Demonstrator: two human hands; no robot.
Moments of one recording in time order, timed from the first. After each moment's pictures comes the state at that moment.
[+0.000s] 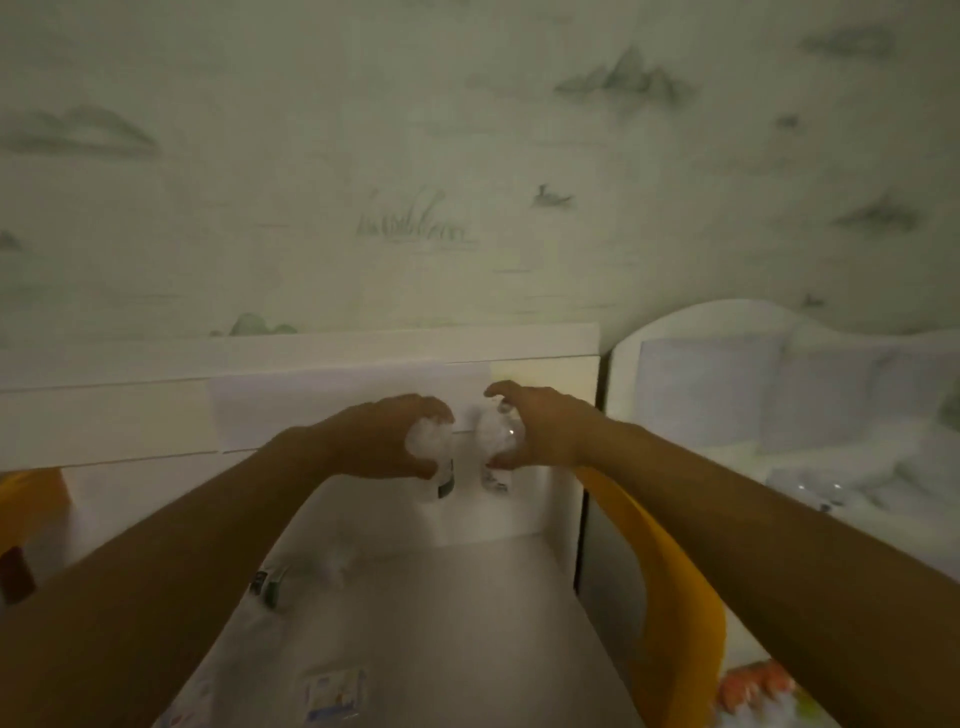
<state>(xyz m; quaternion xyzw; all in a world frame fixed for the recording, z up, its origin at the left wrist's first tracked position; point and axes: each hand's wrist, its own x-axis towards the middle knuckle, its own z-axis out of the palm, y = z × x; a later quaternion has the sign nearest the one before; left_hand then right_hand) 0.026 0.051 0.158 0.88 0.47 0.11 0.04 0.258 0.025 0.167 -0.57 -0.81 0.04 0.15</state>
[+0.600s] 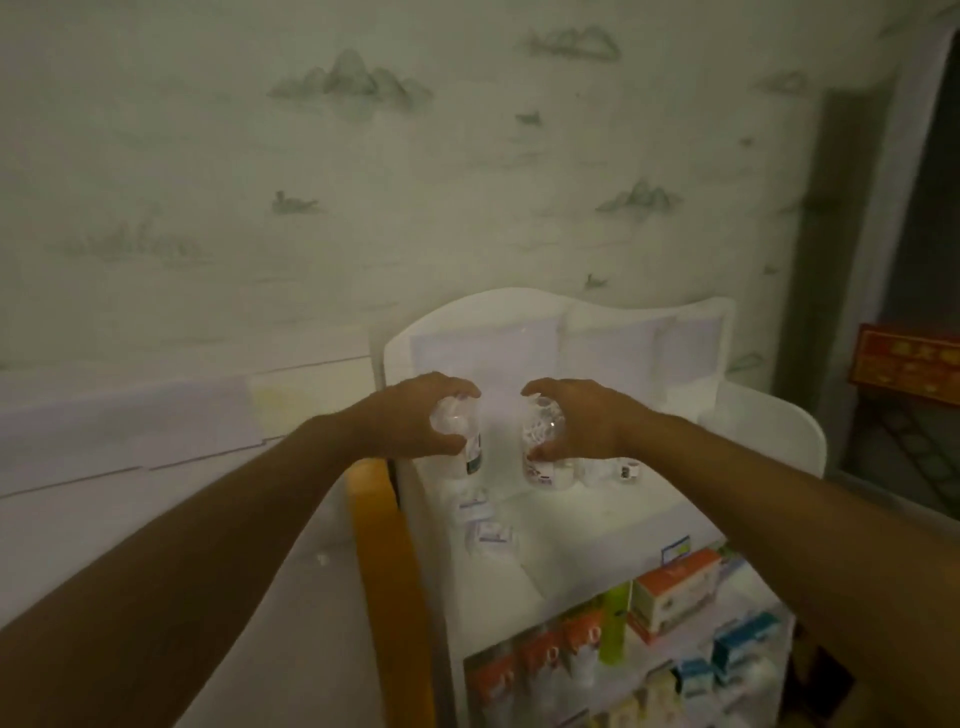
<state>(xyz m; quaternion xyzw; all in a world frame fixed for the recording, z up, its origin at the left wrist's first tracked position) 0.354 0.005 0.176 0.92 0.35 0.15 0.06 0.589 -0.070 0.165 -0.66 -0.73 0.02 0.16</state>
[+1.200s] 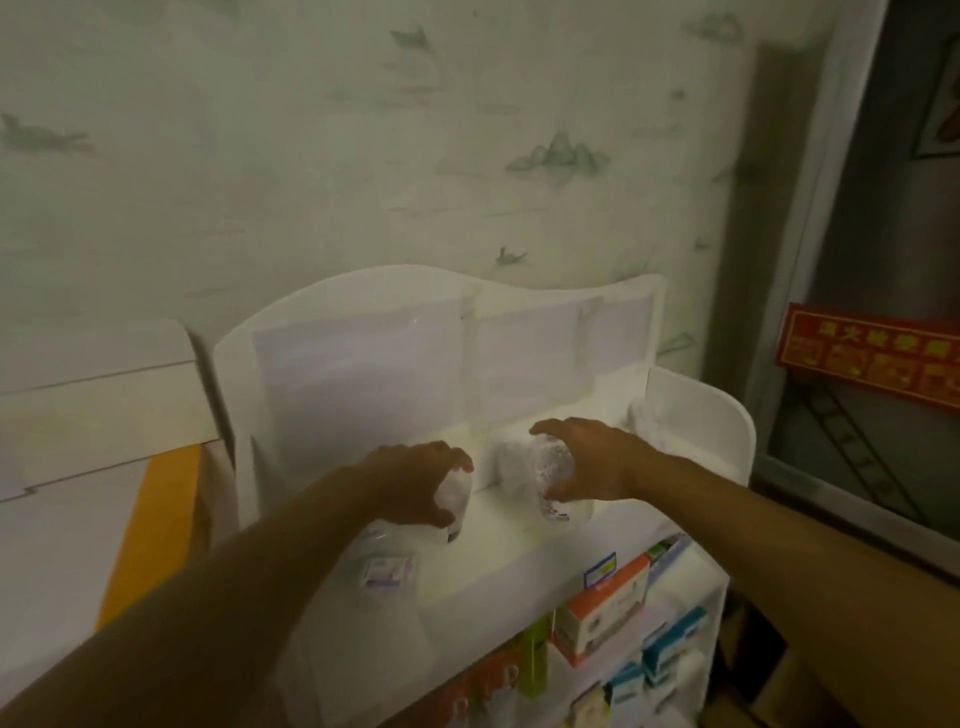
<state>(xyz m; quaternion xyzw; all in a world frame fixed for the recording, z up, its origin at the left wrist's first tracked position) 0.519 0.083 0.078 0.94 0.34 -0.03 -0.02 0.755 -0.015 0.083 -0.72 -0.68 0.07 0.11</state>
